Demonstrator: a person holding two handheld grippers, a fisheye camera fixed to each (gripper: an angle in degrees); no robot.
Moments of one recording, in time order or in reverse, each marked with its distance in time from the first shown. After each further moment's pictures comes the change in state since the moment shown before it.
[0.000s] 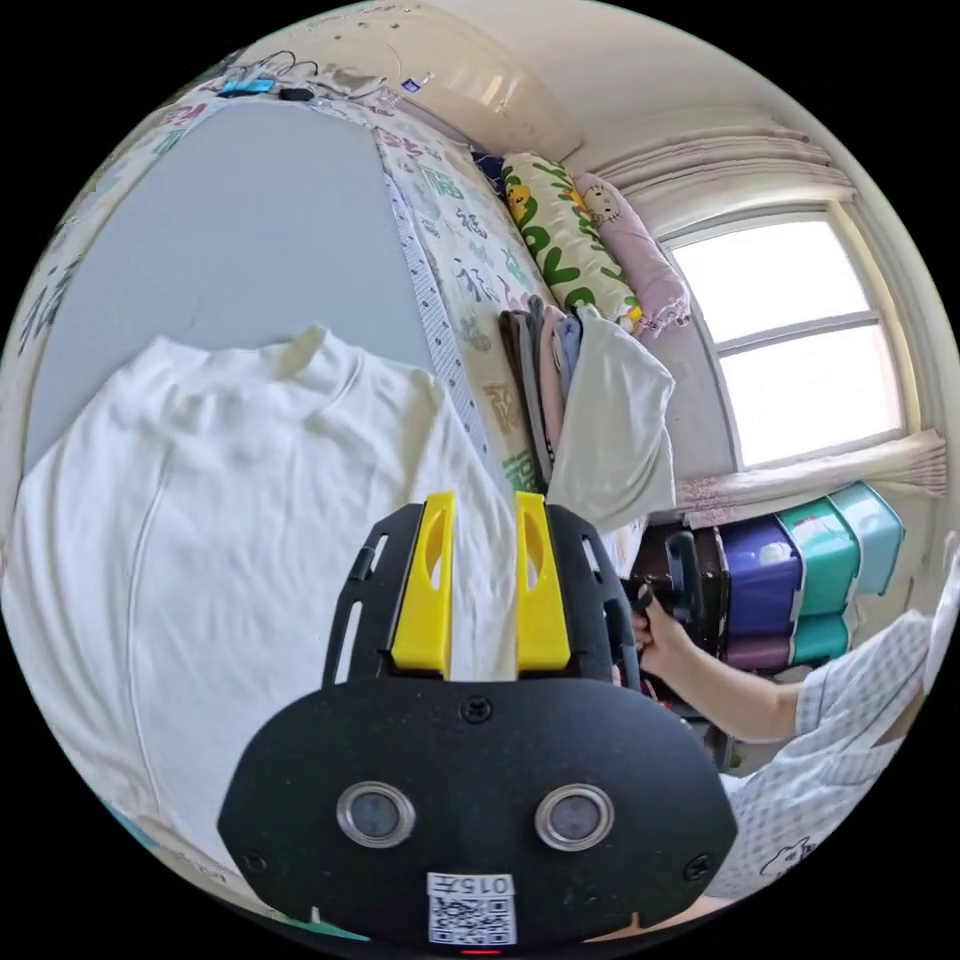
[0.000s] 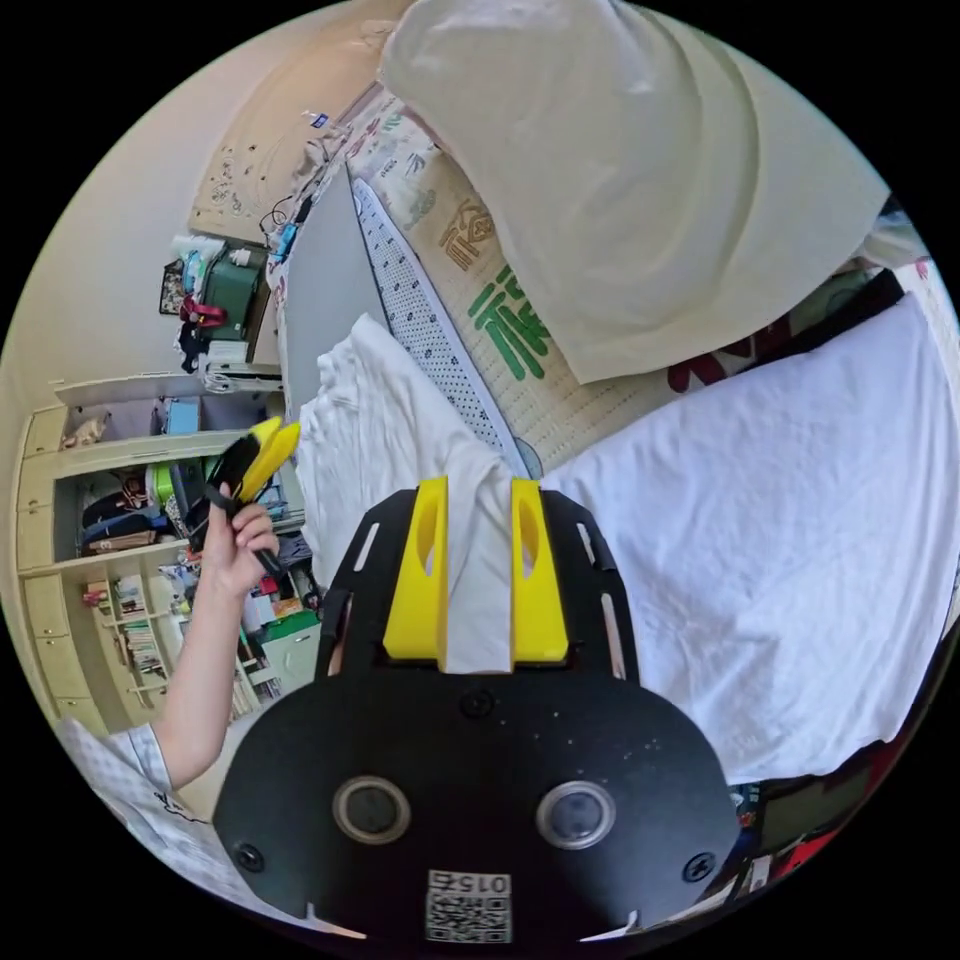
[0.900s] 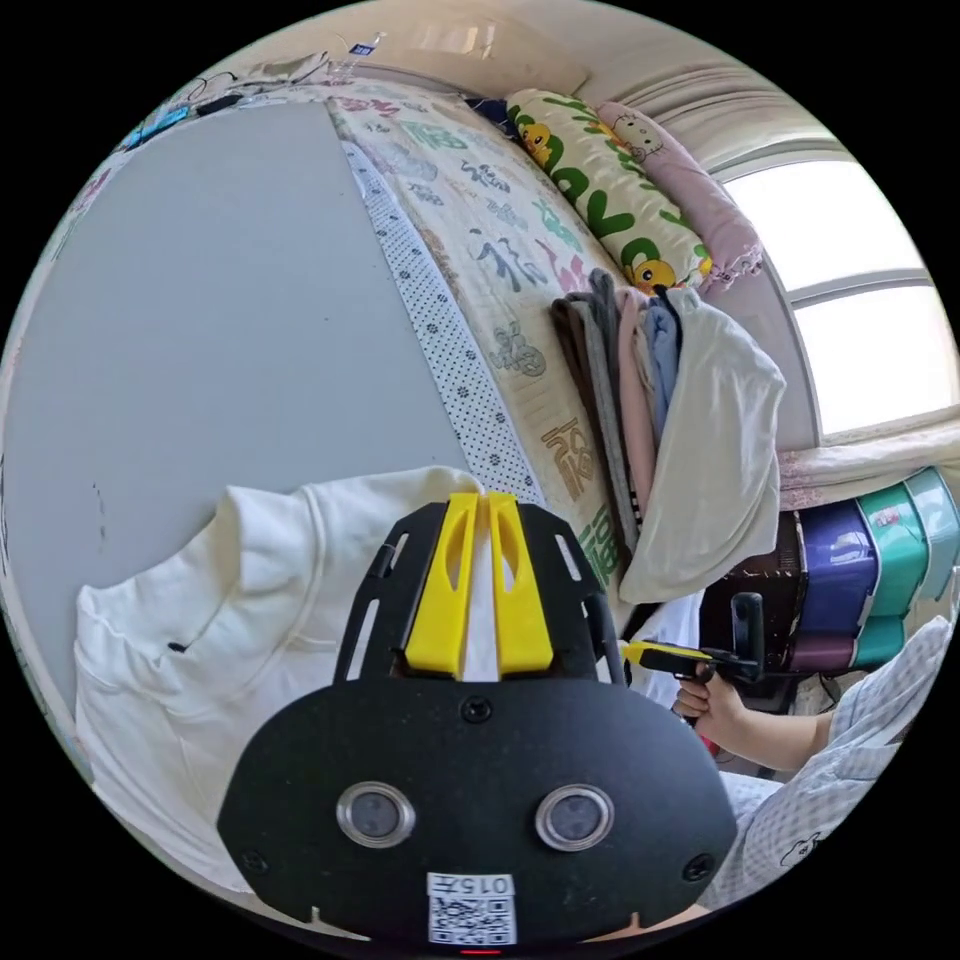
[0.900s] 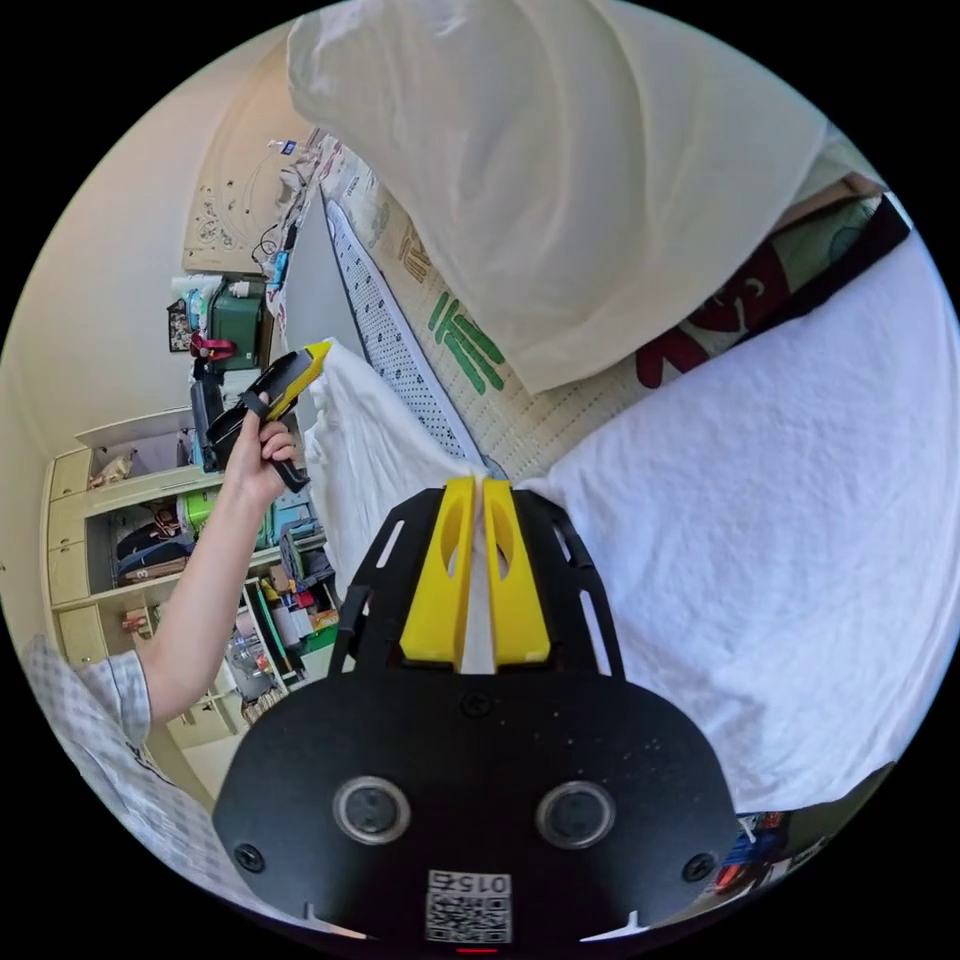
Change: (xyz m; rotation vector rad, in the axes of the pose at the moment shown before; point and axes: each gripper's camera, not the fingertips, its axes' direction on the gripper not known) left arm 0.014 -0.102 0.146 -0.067 -0.165 0.130; right arm 0.084 -0.030 0.035 0.025 -0.084 0.028
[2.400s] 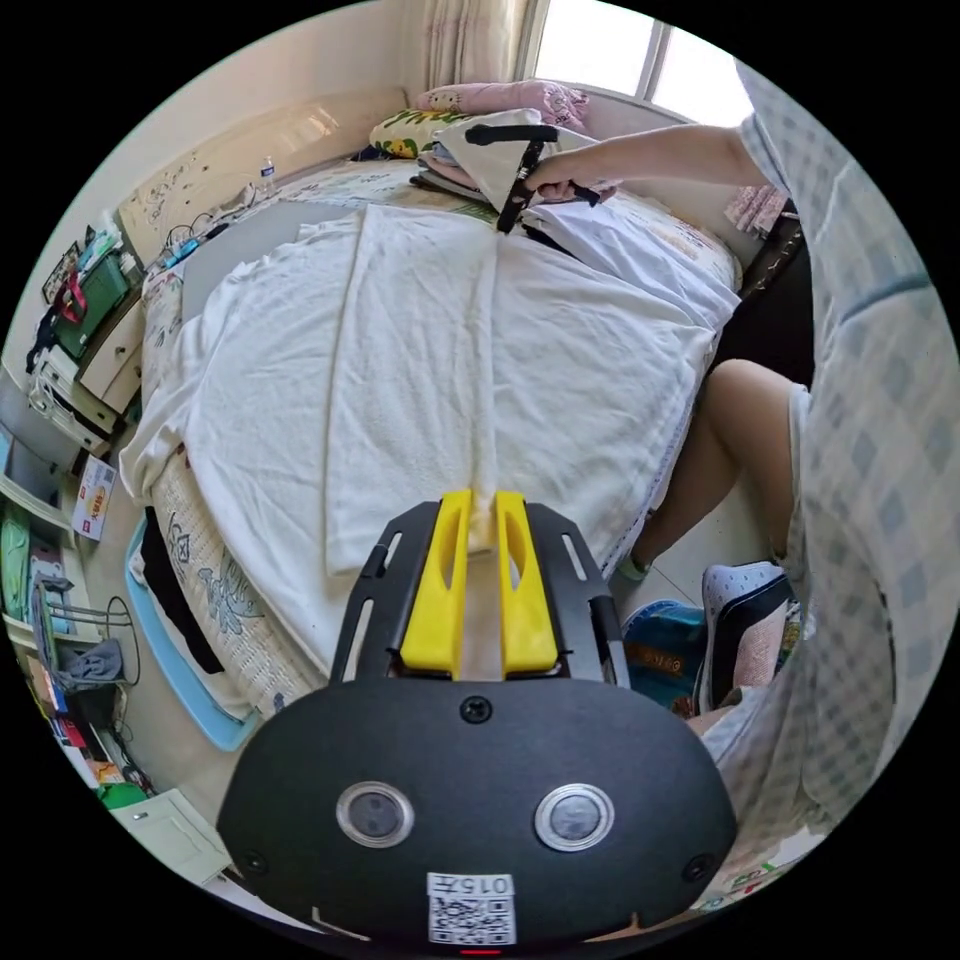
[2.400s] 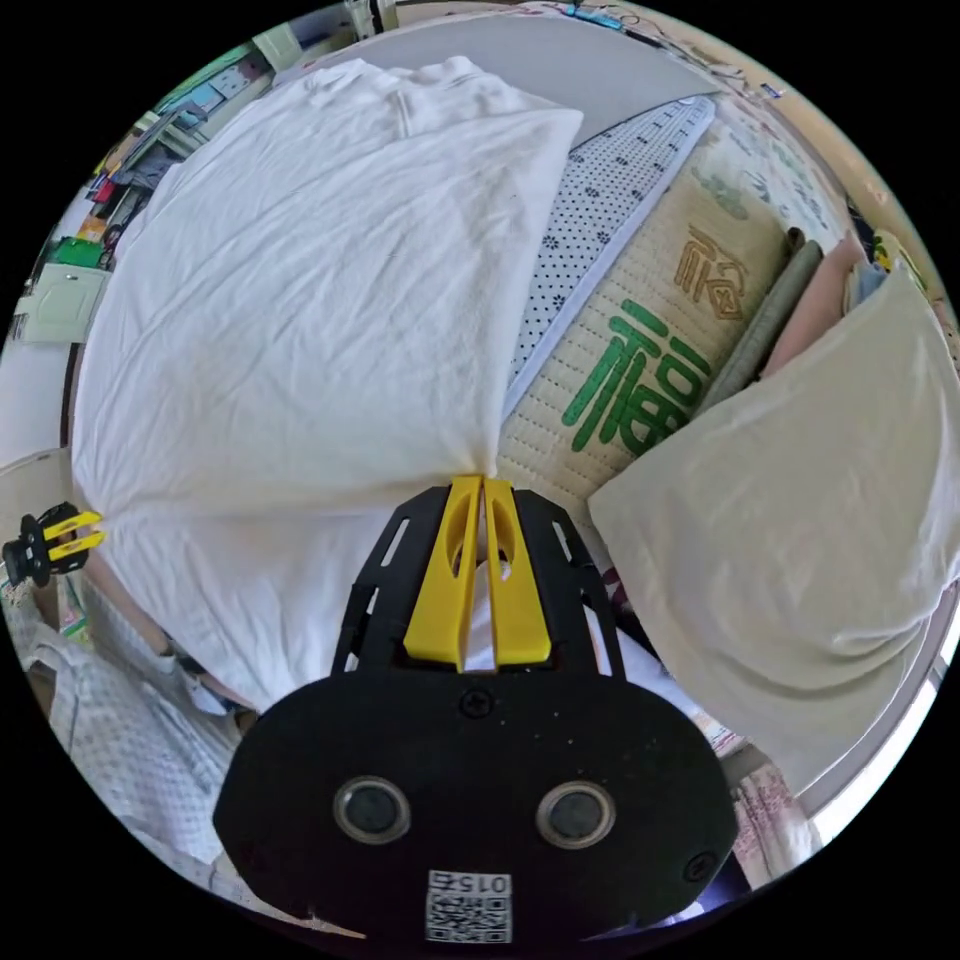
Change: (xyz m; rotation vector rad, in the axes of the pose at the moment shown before) left arm -0.064 0.681 0.152 0.021 -0.436 0.383; right arm -0.260 -0.115 -0.089 -0.460 0.916 -0.913
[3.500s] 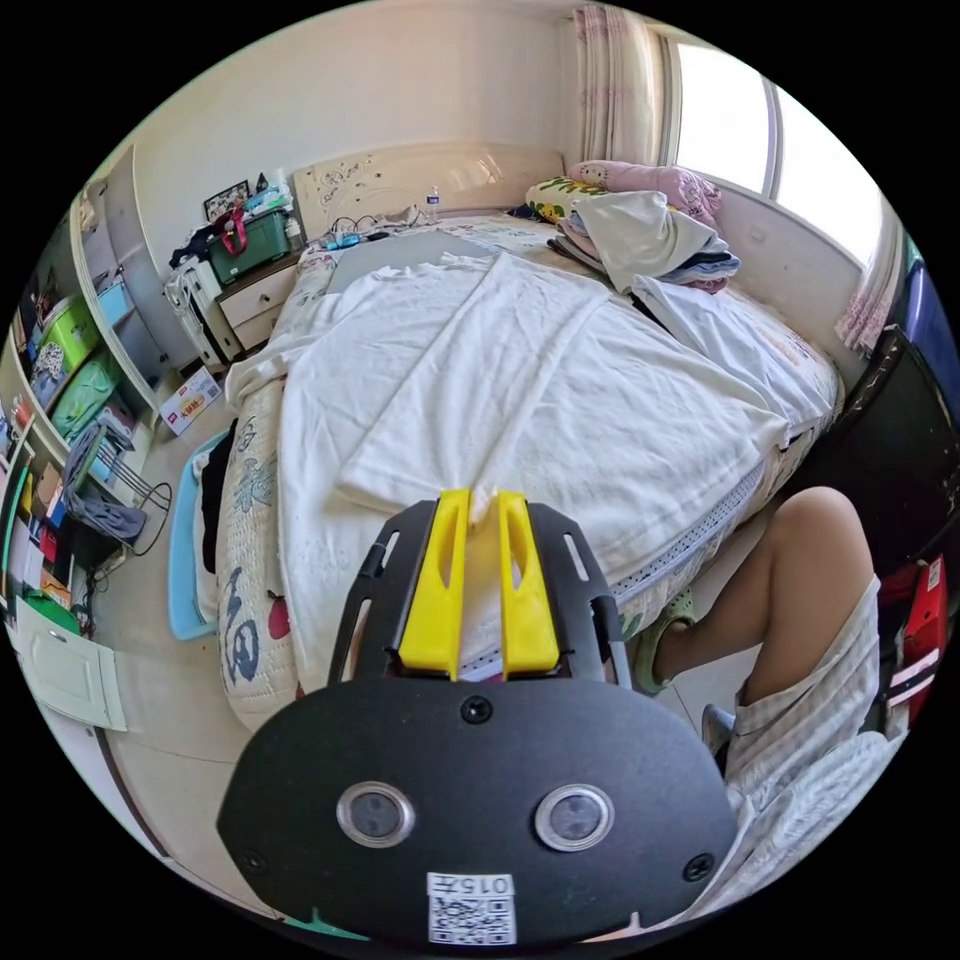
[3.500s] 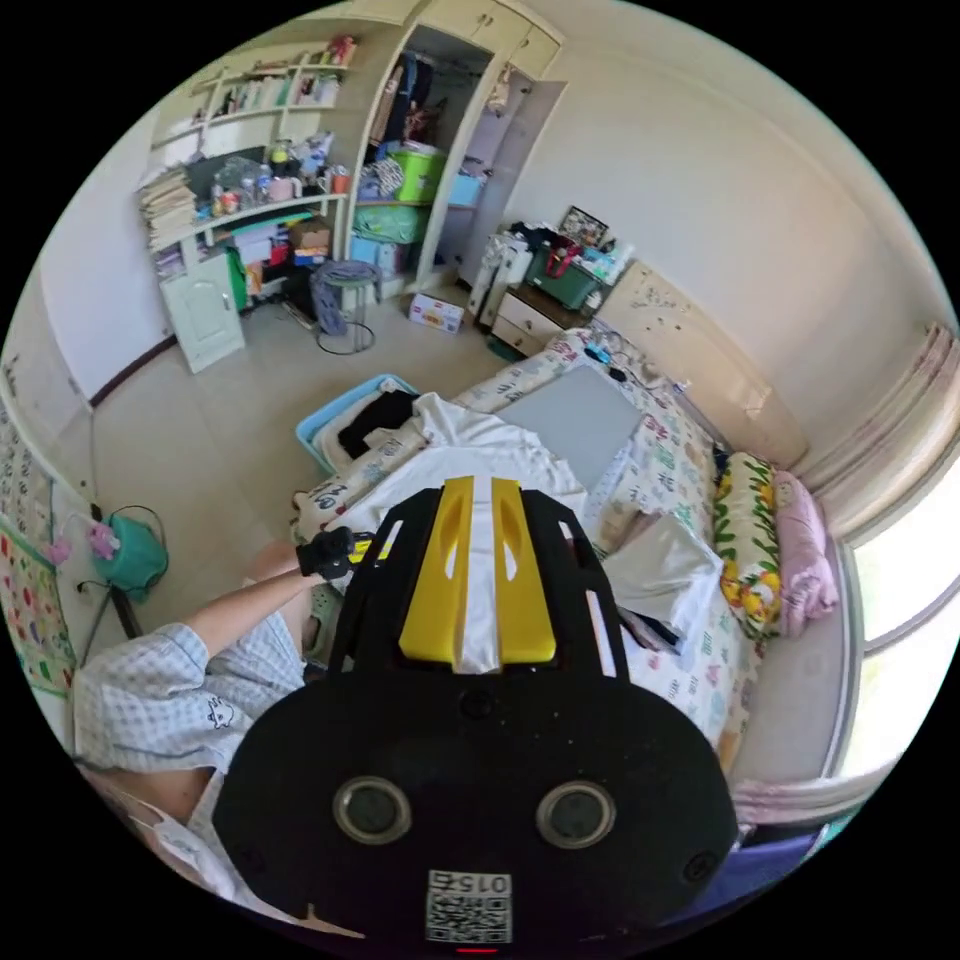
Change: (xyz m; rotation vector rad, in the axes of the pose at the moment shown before) left arm 0.035 0.153 0.119 0.210 -0.272 -0.343; right arm -0.386 0.648 -0.315 0.829 0.152 -0.234
